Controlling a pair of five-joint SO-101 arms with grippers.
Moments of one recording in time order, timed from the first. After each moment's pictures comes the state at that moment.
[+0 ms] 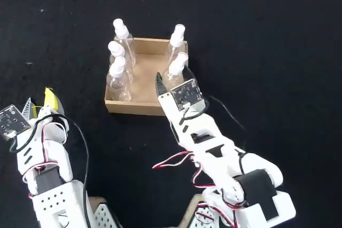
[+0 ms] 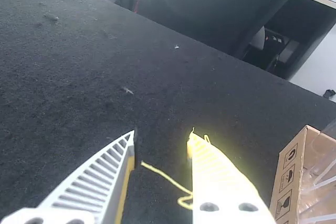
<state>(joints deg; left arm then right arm) -29.2 -93.4 96.5 18.9 12.3 -20.9 -11.6 79.9 -47.9 11.0</state>
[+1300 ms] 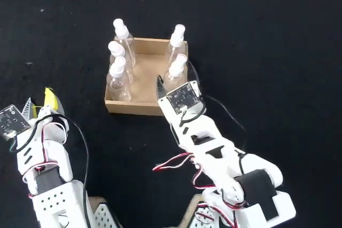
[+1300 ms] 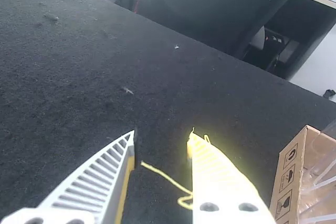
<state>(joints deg) -29.2 -93.4 96.5 18.9 12.3 -21.2 -11.6 81.0 -48.0 15.3</state>
